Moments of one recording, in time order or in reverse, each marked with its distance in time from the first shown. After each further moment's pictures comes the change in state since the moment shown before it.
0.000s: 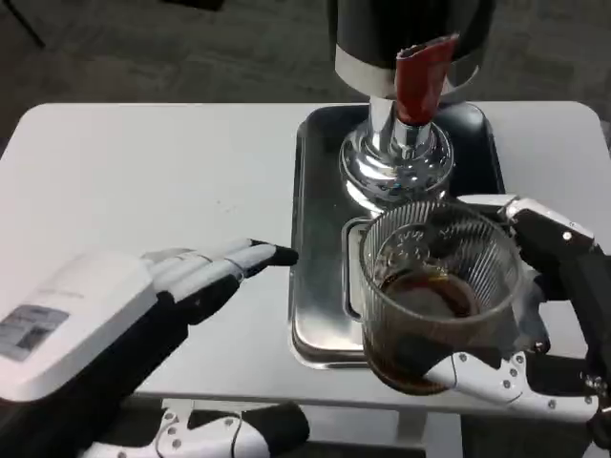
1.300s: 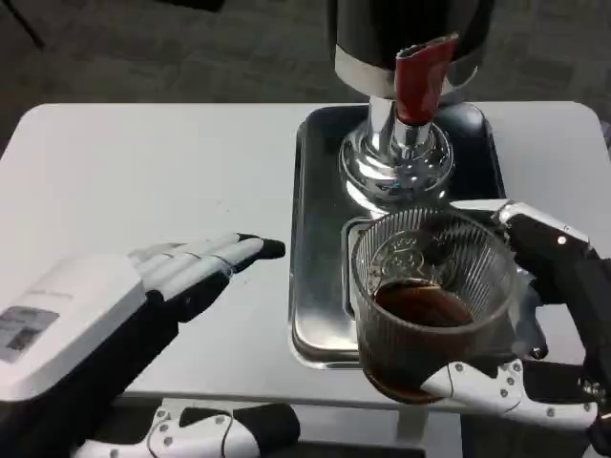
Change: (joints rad) left arm -0.005 -0.024 0.008 0.025 0.013 -0.015 0.000; right arm 0.013 -0.006 0.001 -0.021 0.000 0.001 0.021
